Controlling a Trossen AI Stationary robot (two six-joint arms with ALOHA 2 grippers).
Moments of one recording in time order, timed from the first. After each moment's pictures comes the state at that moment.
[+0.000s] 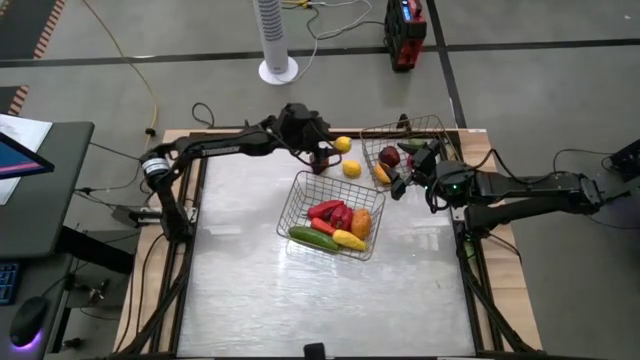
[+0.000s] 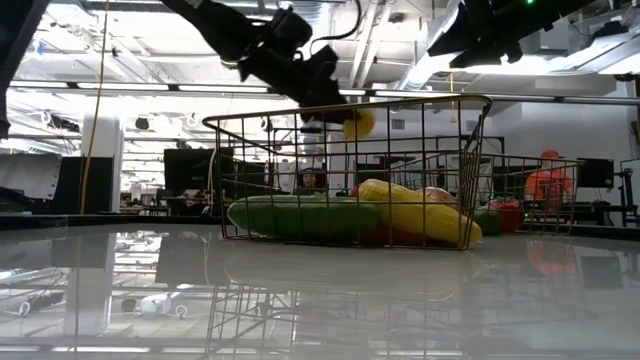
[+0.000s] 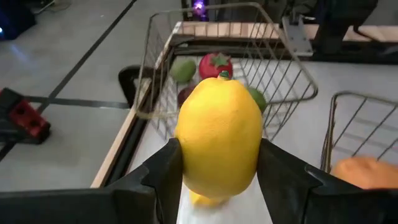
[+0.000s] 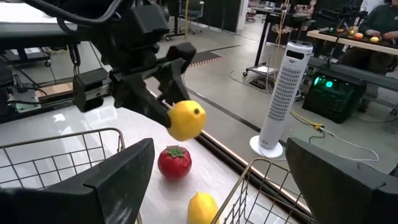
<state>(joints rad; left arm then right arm) 0.50 1.79 1.35 -0.03 0.26 0.20 -0.04 0.83 0.68 -0.07 0.71 0.07</state>
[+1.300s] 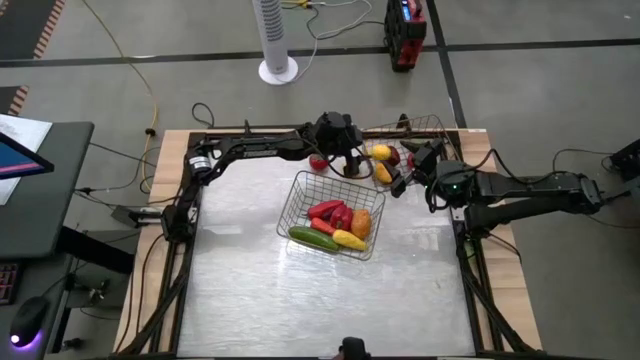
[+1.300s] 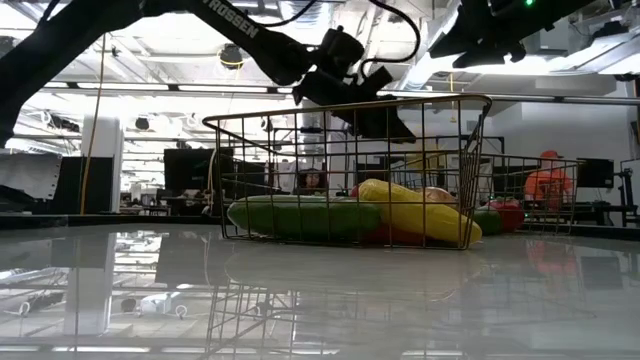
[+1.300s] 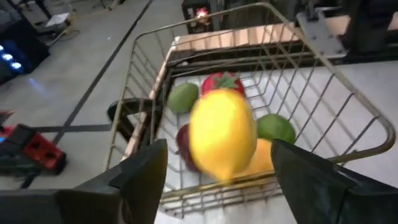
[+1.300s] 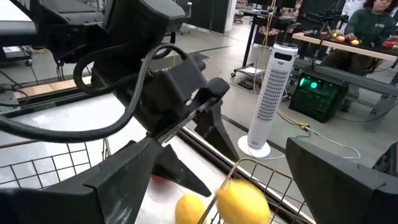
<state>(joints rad) 0.41 2.14 1.70 0.03 0.15 0.29 -0.04 0.83 0.68 -0.07 0.76 0.06</state>
